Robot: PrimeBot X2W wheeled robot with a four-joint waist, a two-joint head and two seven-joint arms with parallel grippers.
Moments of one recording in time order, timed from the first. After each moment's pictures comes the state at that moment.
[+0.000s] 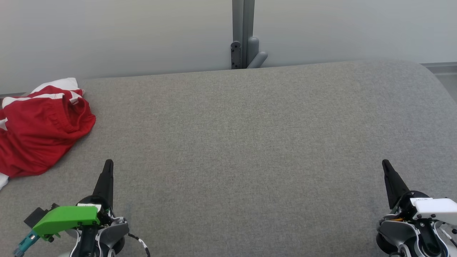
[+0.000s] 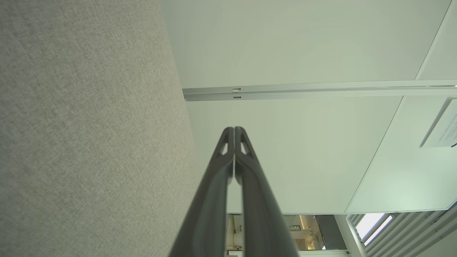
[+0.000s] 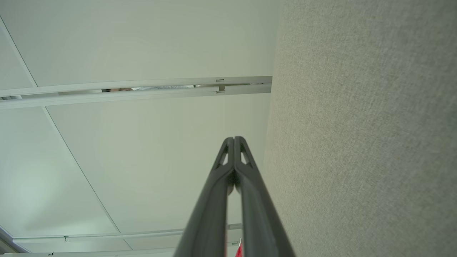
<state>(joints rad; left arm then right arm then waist) -0.14 0.05 0.05 0.28 -1.62 -0.13 0.09 -0.06 -0.05 -0.18 0.20 1.61 0.13 0.13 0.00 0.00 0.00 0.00</state>
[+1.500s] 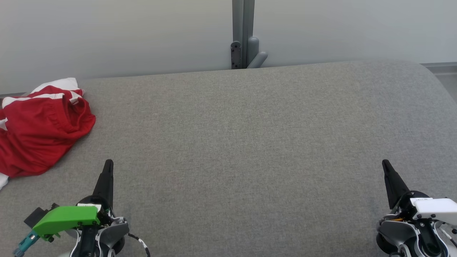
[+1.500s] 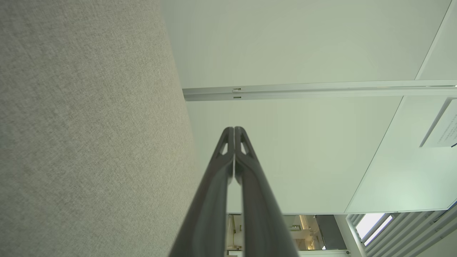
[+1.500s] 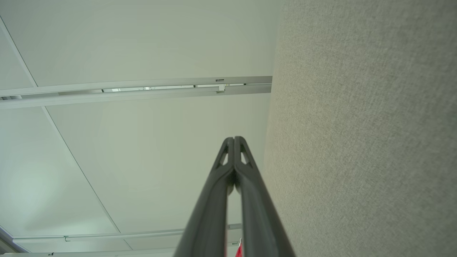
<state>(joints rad) -0.14 0.05 0.05 0.28 -1.62 -0.13 0.09 -0.06 -0.05 -0.18 0.20 1.61 0.13 0.13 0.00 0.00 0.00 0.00</state>
